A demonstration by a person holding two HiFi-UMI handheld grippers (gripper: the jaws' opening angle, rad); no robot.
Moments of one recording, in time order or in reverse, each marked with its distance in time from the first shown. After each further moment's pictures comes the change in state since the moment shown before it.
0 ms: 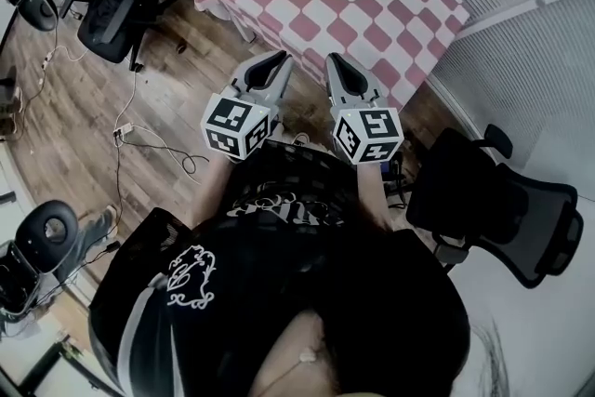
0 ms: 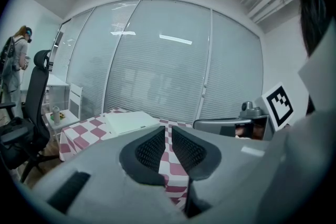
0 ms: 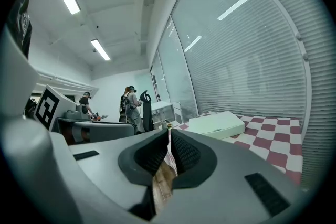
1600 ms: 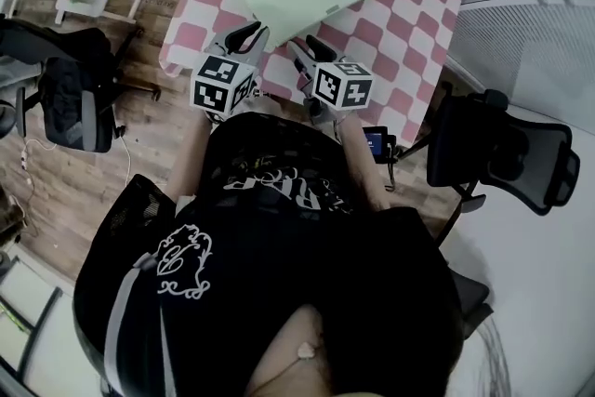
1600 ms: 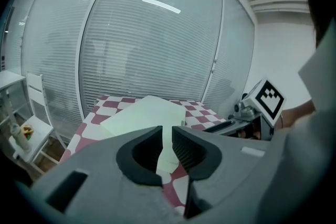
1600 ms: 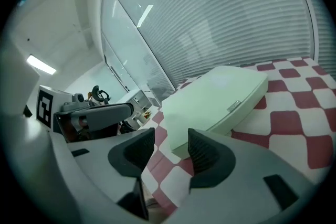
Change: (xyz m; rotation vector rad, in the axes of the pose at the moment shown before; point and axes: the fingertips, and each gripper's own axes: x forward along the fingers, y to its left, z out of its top) left arm 0.231 0.257 0.010 0.120 0.341 -0.322; right arm 0.301 -0.112 -0.052 0.441 0.258 -0.248
